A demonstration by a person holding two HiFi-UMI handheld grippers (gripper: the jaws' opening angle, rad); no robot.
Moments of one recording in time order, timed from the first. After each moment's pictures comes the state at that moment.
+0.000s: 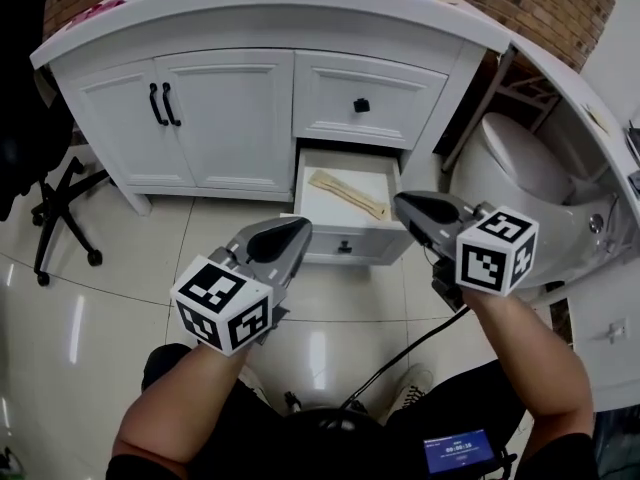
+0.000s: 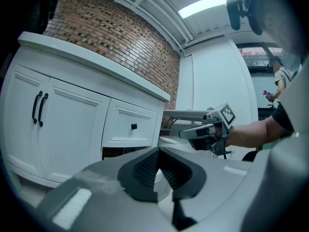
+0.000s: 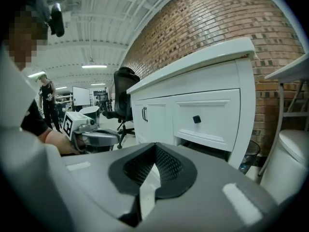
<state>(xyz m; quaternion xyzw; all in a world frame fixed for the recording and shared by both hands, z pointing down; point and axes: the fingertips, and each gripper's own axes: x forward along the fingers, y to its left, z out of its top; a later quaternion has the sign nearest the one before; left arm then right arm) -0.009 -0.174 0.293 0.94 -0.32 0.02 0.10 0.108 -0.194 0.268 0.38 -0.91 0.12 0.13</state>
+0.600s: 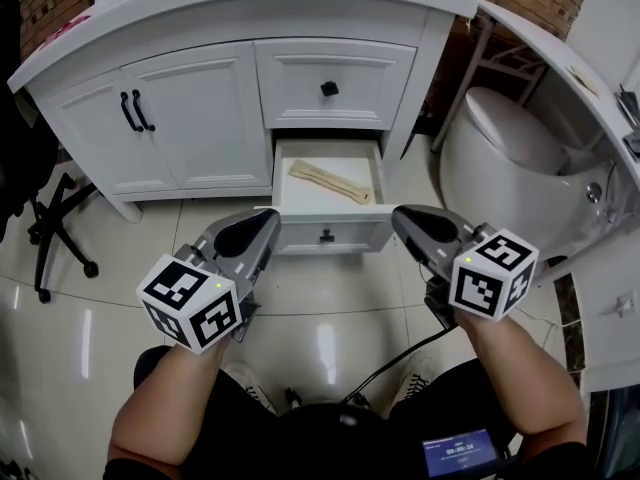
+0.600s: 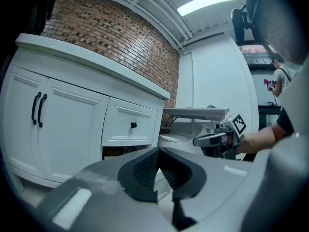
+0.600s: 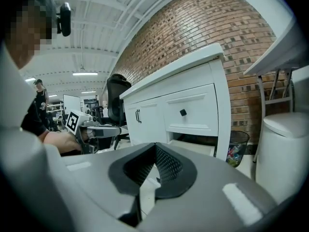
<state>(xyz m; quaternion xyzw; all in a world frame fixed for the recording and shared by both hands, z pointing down) -0.007 -0.174 0.298 0.94 -0.32 0.03 0.10 0.148 -0.155 0.296 0.44 -0.89 0.14 0.08</state>
